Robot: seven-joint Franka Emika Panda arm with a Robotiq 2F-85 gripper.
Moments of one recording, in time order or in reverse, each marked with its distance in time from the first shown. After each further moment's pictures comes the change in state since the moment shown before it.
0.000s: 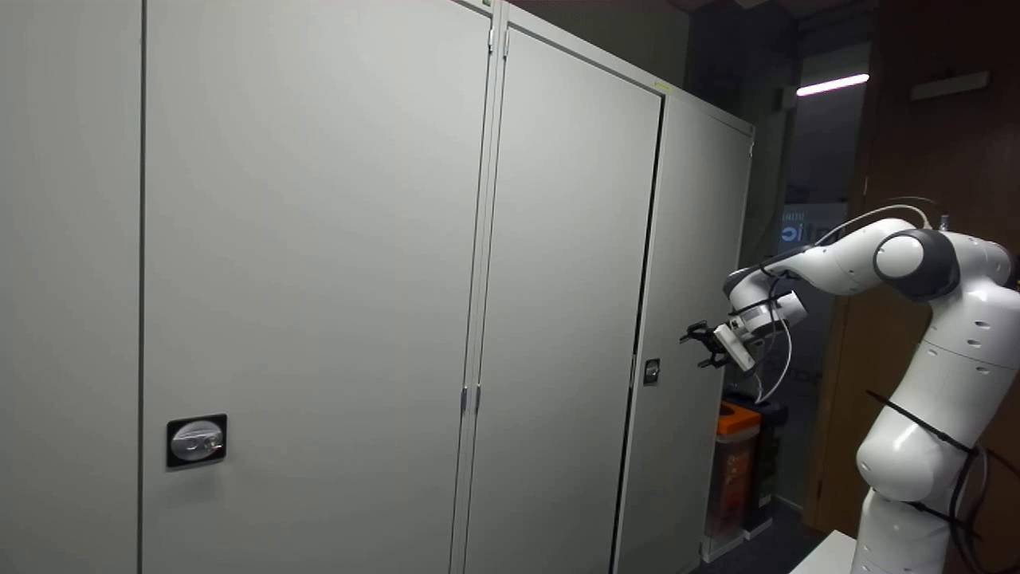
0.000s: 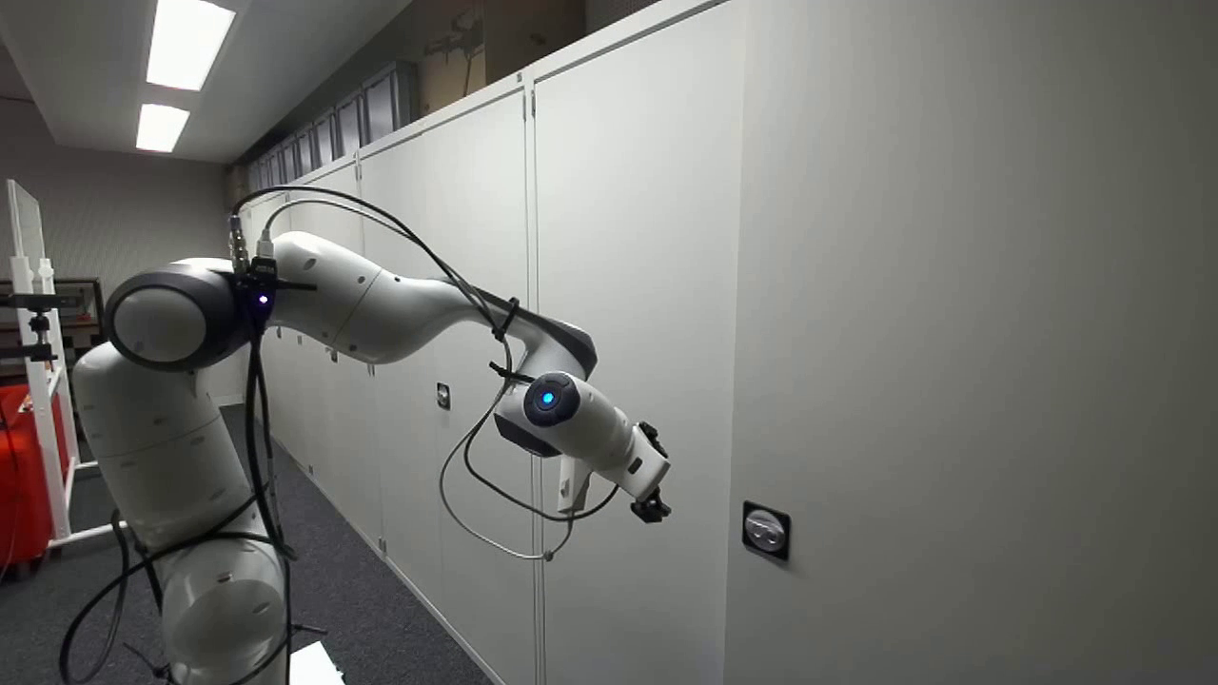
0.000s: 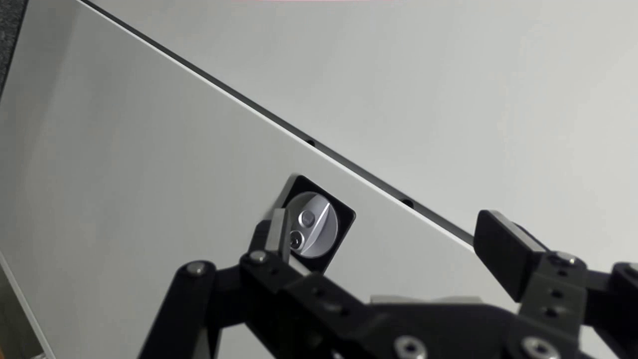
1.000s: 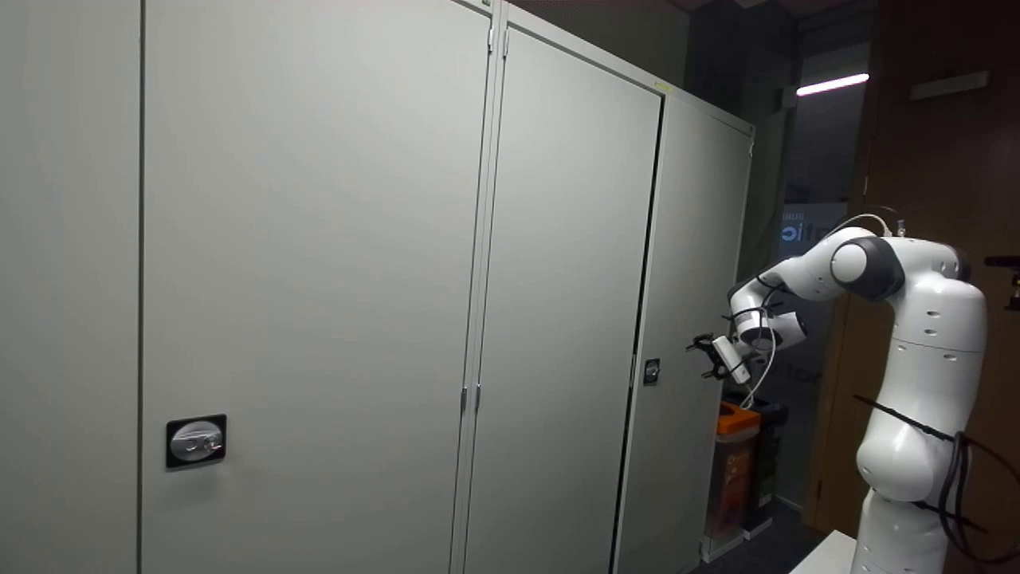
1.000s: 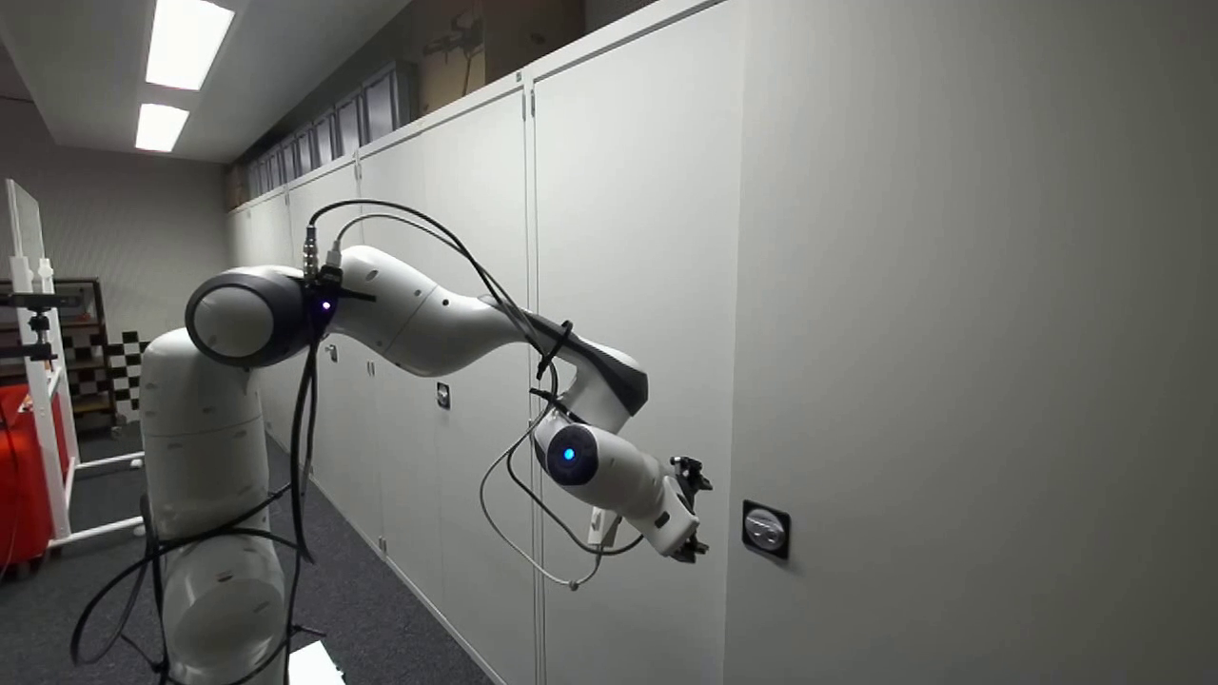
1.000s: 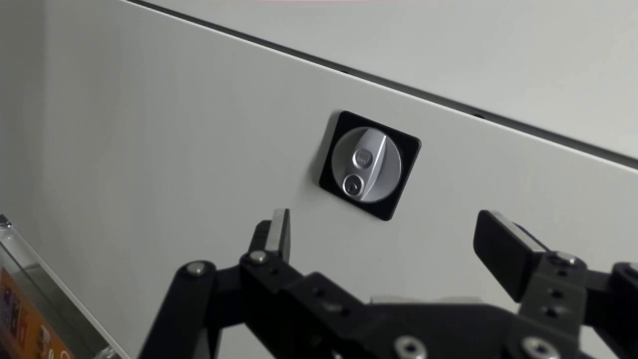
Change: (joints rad) arm -0.001 0.206 -0.090 0.122 0.386 -0.025 -0.197
